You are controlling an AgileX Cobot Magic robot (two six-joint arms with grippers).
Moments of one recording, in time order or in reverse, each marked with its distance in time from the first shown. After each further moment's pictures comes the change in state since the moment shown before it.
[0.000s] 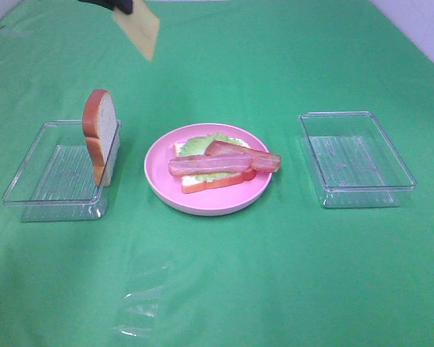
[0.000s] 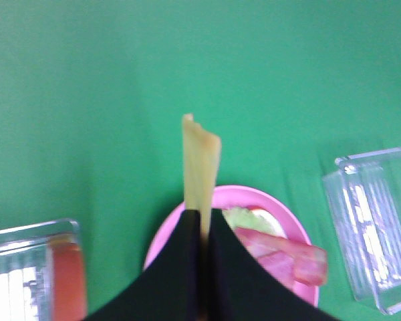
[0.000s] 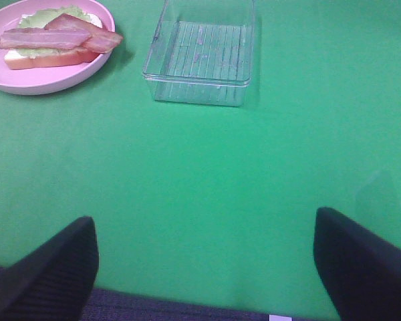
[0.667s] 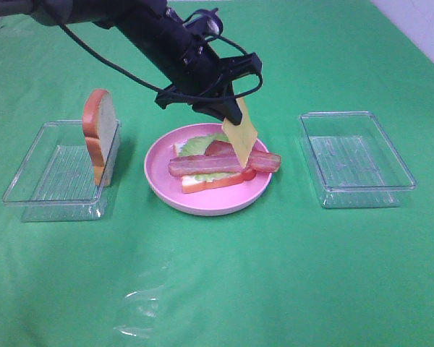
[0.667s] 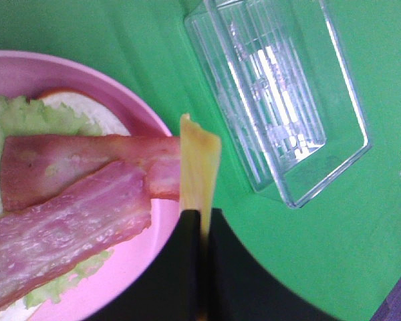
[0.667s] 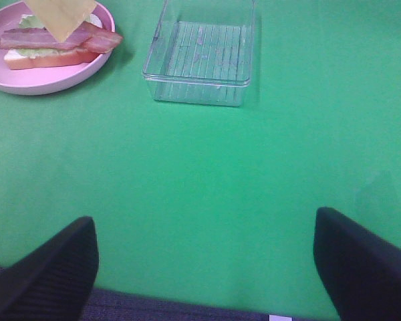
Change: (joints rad) left arm -0.211 0.281 0.000 -0.238 0.007 0.120; right arm 0.000 0.000 0.000 0.000 0.000 0.000
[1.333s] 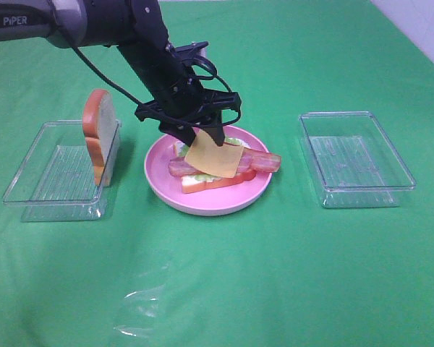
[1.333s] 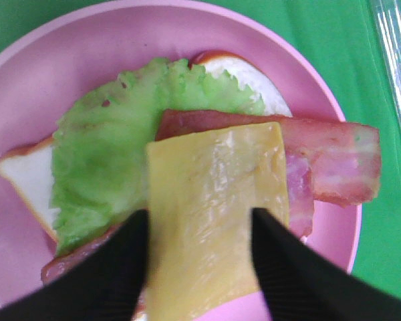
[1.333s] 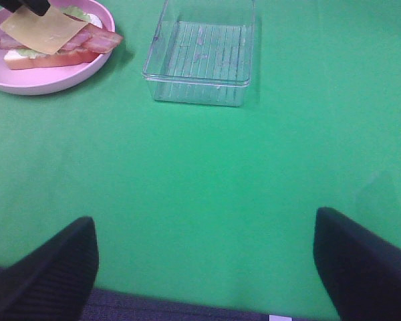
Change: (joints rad) left arm 0.002 0.056 -0.009 0.234 -0.007 -0.096; right arm 0.000 0.000 0.000 0.000 0.000 0.000
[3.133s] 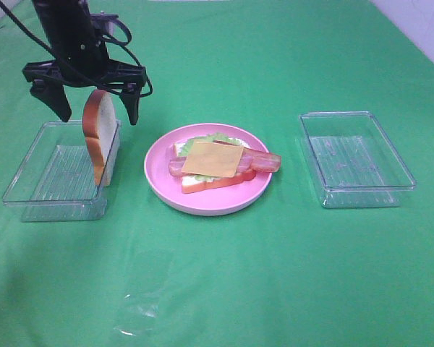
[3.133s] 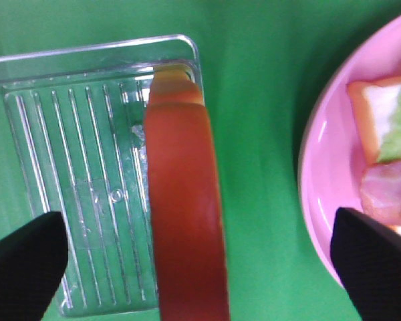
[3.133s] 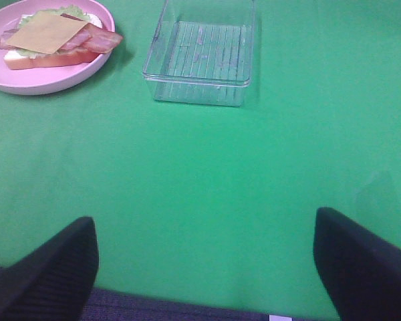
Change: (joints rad) left arm 0.175 -0.096 -0.031 0.353 0.327 -0.200; right arm 0.000 0.000 0.000 0.000 0.000 0.000
